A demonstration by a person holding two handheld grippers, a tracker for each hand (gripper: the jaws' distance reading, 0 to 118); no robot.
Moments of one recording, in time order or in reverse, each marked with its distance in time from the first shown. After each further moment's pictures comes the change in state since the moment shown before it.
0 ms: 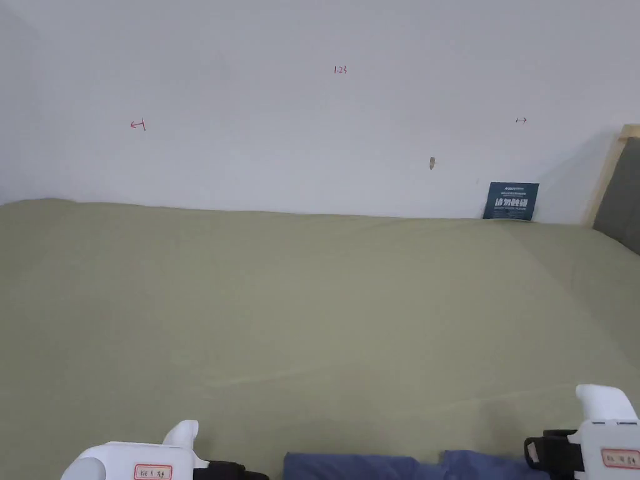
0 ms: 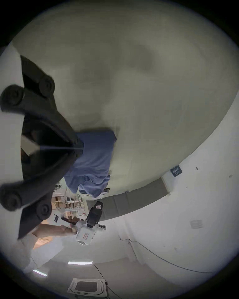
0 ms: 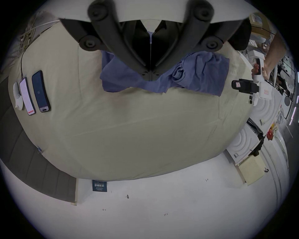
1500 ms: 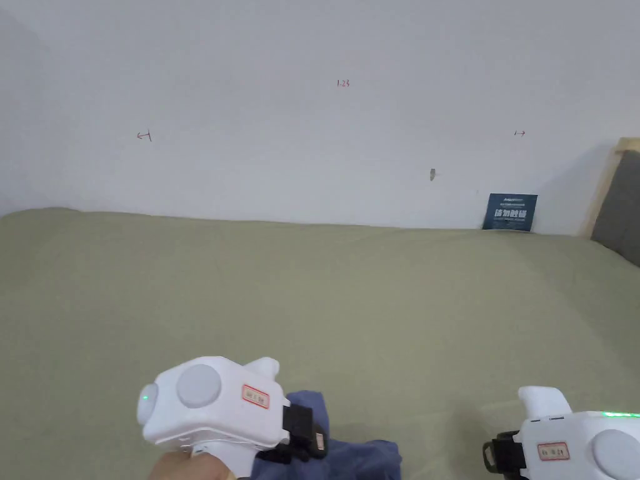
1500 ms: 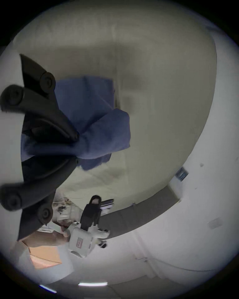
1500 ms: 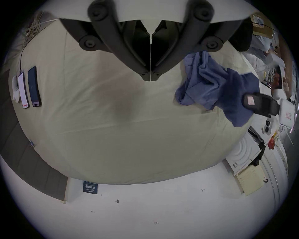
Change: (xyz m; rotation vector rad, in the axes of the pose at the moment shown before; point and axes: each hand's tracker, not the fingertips) left arm 0.133 0.046 -0.043 -0.098 0.219 -0.164; right arm -0.041 0.005 -0.031 -0.057 -0.005 0.058
